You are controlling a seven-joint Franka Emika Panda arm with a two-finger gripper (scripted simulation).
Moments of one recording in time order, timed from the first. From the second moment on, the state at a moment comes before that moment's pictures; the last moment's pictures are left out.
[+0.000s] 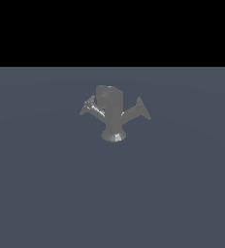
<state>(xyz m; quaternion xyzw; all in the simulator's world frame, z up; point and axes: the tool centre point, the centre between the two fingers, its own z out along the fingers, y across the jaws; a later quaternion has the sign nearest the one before) -0.244 0.004 0.484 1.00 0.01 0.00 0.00</state>
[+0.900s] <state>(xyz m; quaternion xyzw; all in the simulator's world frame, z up) -0.113 -0.068 0.274 1.00 -0.01 -0.04 -0.06</state>
